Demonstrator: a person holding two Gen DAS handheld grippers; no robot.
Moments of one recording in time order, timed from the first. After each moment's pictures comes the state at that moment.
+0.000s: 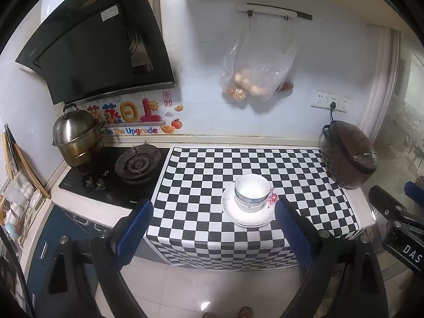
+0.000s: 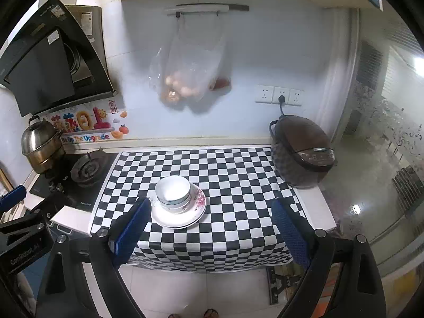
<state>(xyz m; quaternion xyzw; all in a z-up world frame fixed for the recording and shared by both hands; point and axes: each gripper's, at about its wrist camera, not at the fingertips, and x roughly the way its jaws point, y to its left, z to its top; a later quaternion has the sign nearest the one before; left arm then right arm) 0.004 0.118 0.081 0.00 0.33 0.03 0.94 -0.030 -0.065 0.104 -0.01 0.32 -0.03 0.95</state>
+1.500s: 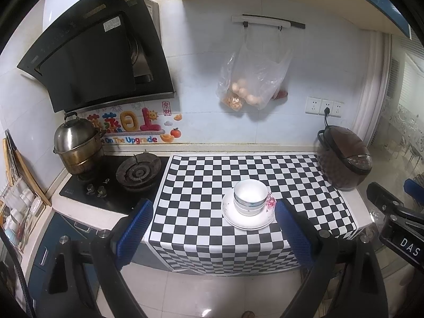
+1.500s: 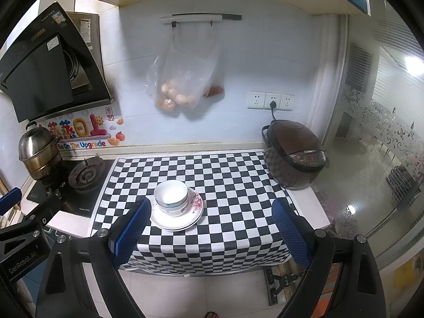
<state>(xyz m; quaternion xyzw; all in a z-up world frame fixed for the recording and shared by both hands) -0.003 0.134 0.097 0.01 0.31 0.01 0.95 -0.057 -0.049 0.114 0.00 0.30 -0.06 0.95</state>
